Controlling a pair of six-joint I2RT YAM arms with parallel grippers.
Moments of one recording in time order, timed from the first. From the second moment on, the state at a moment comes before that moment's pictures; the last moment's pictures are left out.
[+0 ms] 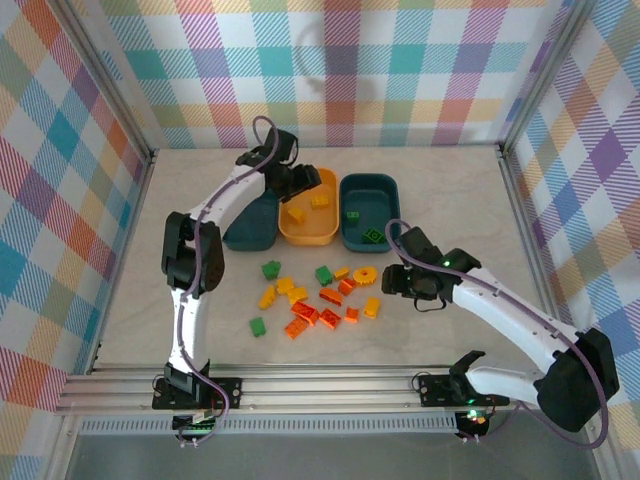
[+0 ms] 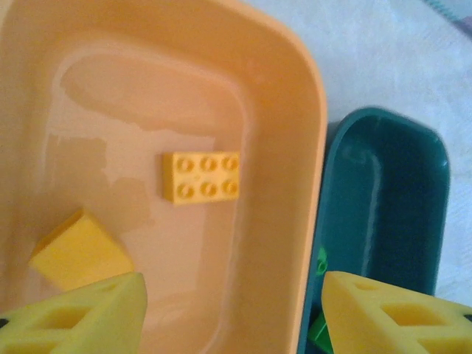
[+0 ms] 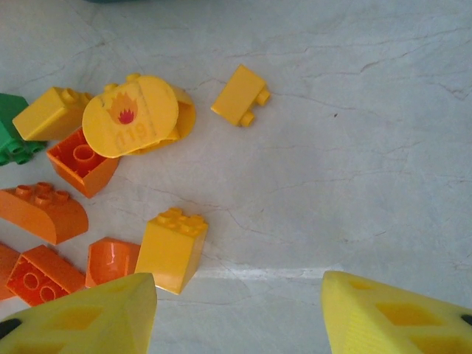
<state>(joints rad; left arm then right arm) -0.38 2.12 1.87 -0.69 0.22 -0.70 0.64 1.15 0.86 -0.88 0.08 0.70</state>
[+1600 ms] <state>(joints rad) -0.41 1.05 0.61 -0.67 -0.05 -0.75 0.75 2.11 1.88 -0.75 0.14 0.39</state>
